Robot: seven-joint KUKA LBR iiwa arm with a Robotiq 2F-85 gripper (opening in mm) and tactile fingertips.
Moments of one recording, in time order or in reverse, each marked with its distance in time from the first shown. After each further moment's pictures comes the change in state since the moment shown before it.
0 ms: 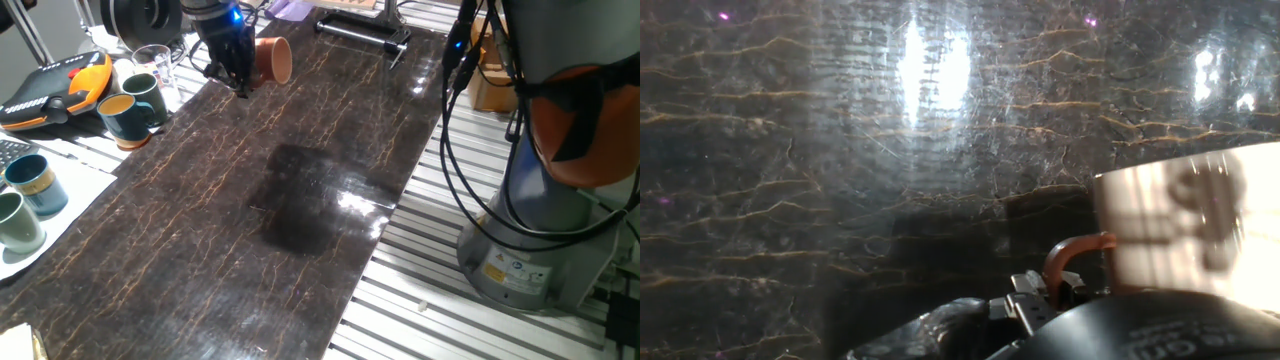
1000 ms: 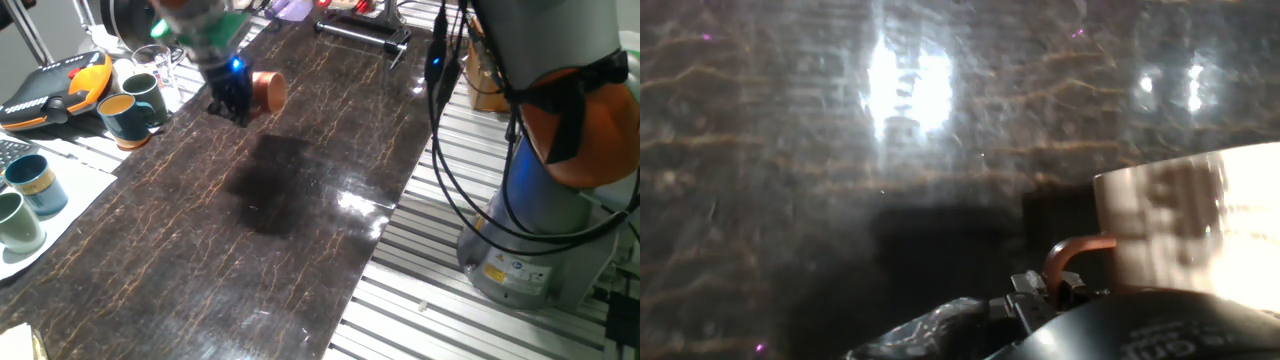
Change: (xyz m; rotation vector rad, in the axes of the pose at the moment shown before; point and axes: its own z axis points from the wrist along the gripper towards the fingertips) arm -0.030 -0.010 0.083 0.019 -0.004 0.016
